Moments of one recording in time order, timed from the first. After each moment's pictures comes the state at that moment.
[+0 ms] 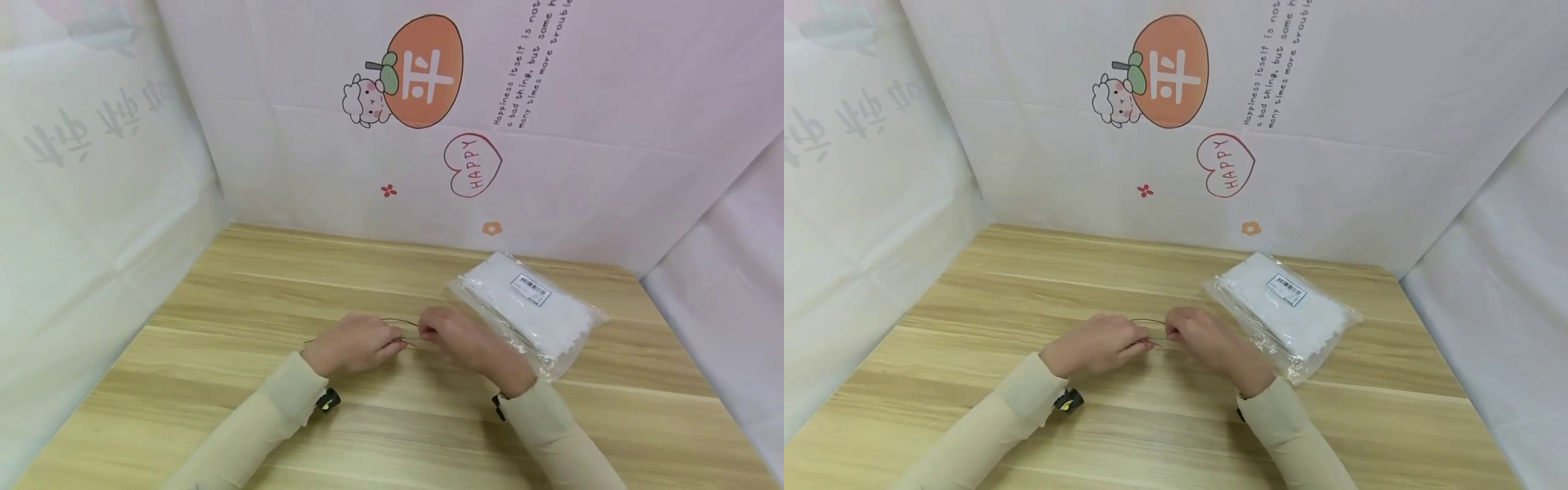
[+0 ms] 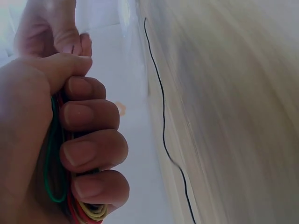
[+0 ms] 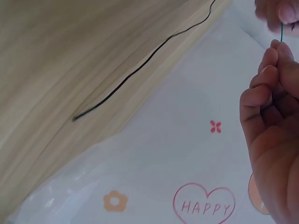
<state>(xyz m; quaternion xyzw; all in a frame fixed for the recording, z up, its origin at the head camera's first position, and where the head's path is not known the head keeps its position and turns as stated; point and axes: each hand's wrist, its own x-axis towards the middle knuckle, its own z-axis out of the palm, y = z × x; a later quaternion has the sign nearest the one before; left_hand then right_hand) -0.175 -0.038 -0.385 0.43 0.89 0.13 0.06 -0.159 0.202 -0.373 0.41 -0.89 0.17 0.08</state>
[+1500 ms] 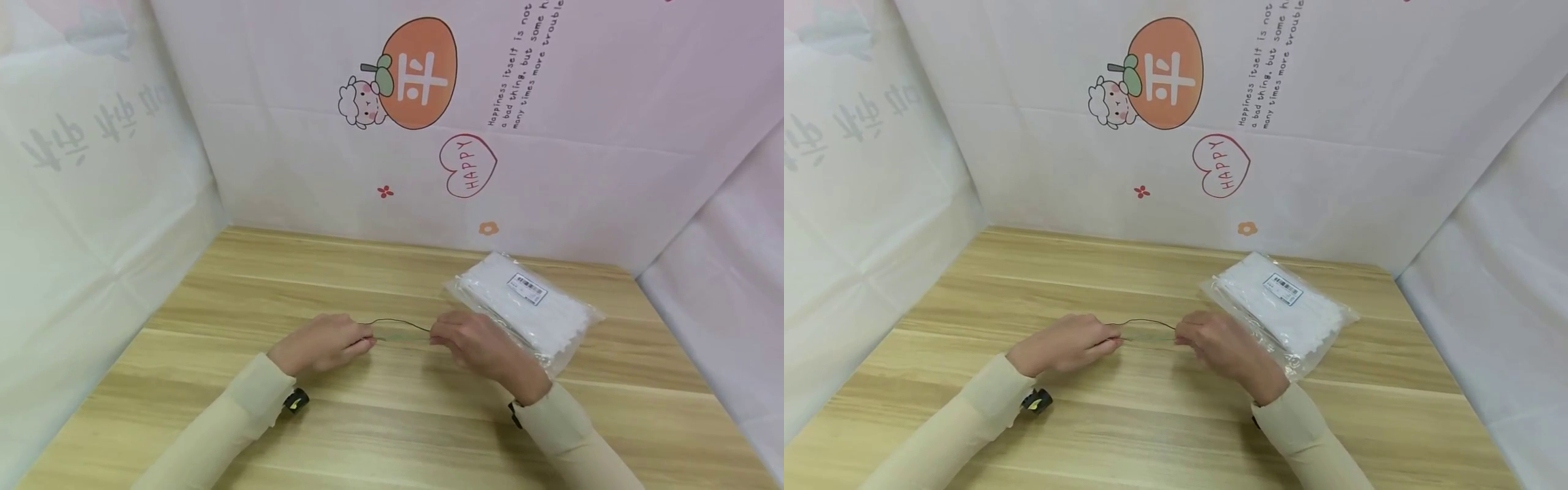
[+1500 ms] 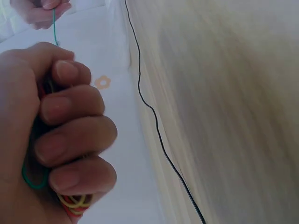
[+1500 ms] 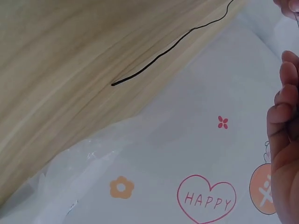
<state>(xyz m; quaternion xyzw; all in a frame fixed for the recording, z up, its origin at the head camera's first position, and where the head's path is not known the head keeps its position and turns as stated) -0.177 -0.081 -0.388 0.43 0.88 0.18 0.08 -0.151 0.228 -0.380 0.49 -0.83 0.15 0.22</state>
